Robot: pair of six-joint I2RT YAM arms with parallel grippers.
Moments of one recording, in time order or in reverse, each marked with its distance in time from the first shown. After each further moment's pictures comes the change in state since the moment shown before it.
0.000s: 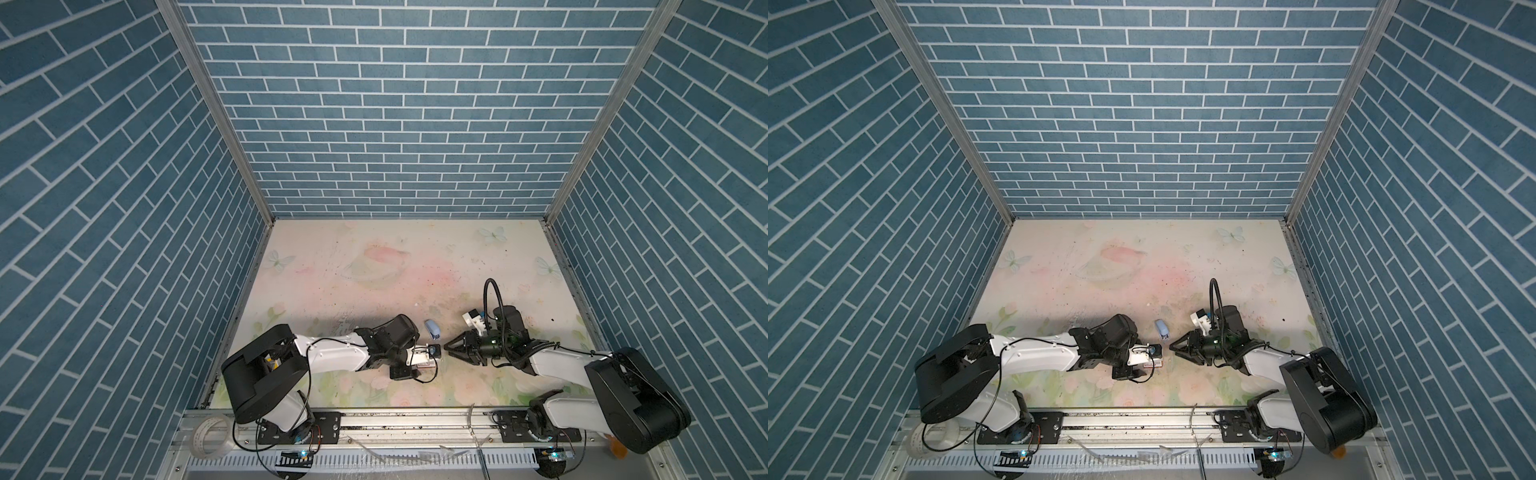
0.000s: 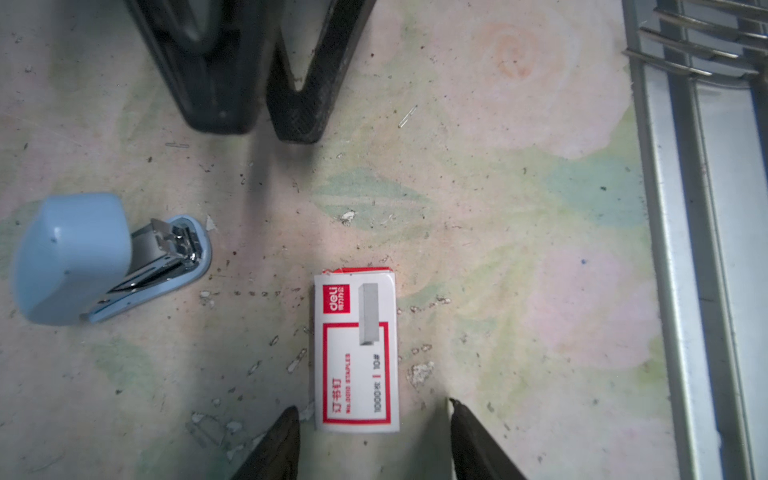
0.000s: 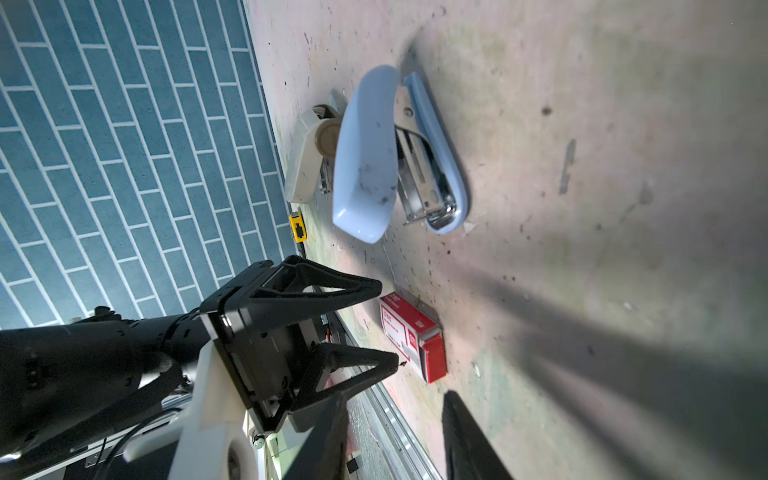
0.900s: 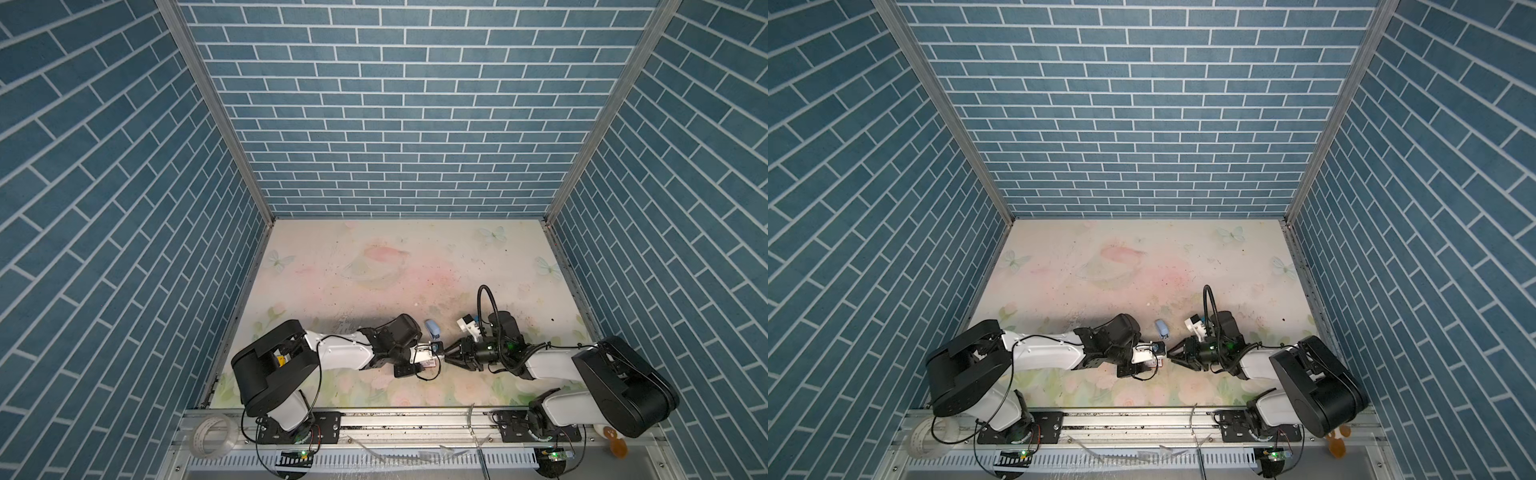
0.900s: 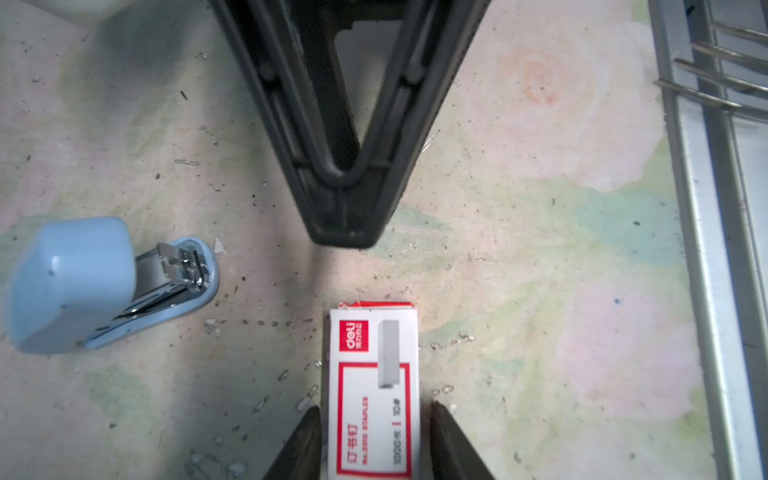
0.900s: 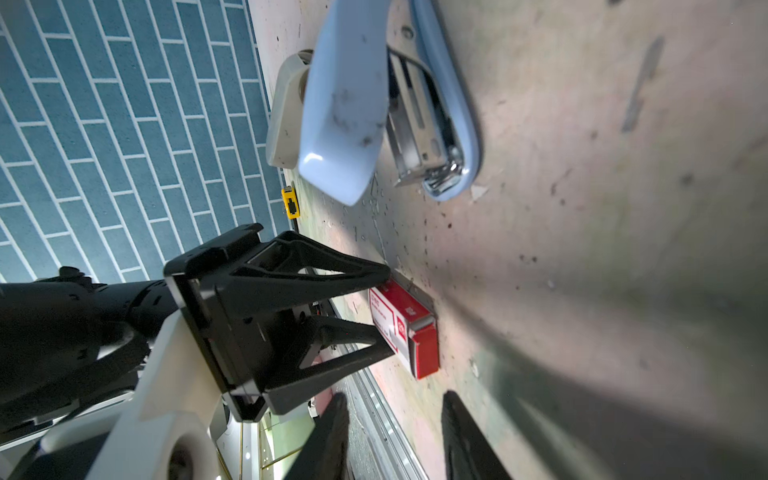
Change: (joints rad) left arm 0.001 0.061 0.016 0.067 0.005 -0.027; right arm 0.066 0.089 -0.050 0.165 -0.002 0.001
